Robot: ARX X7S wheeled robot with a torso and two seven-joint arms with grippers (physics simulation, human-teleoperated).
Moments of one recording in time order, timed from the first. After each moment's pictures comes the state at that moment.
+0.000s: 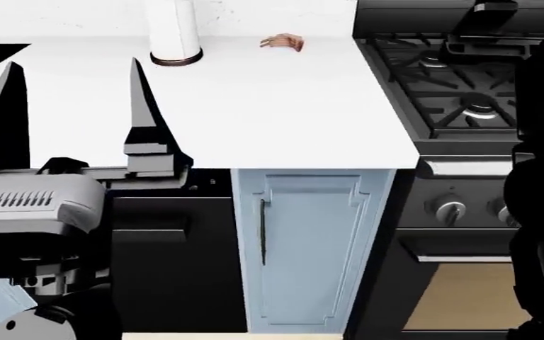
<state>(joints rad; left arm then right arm) -0.39 -0.20 0.16 0.89 -0.17 -0.50 -0.33 0.82 0.38 0.02 -0.43 0.33 0.53 0.20</state>
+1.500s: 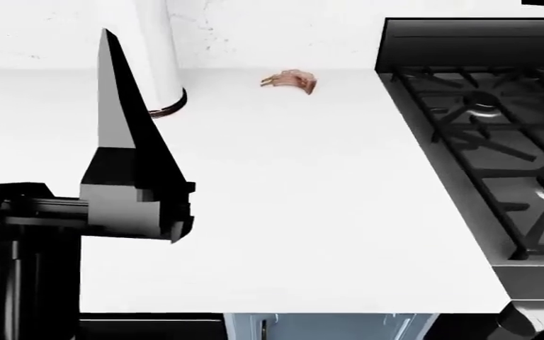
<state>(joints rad) -1.20 -0.94 1.22 1.04 -0.60 -0.12 -1.41 0.93 0.43 0.14 -0.67 0.54 0.72 0.27</state>
